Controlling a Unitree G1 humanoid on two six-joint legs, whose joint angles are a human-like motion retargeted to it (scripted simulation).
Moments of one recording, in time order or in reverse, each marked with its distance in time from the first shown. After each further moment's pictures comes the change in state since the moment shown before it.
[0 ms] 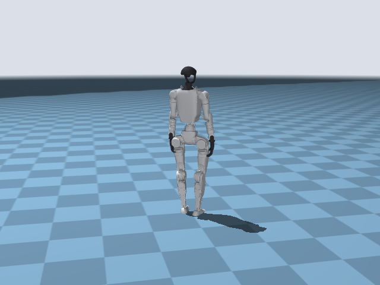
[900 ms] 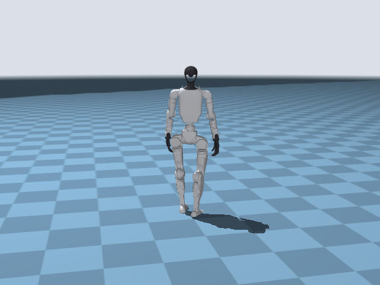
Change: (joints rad) left arm -0.107 0.033 -0.001 -0.024 0.005 0.001 0.003; right arm 0.122 -0.063 -0.129 0.024 0.032 0.004 -0.037; waist 0.263 -0.072 0.036; left_leg -0.030 -0.097 -0.190 0.024 0.058 -0.013; right_leg 0.099 -0.080 -0.177 -0.009 -0.059 0.027
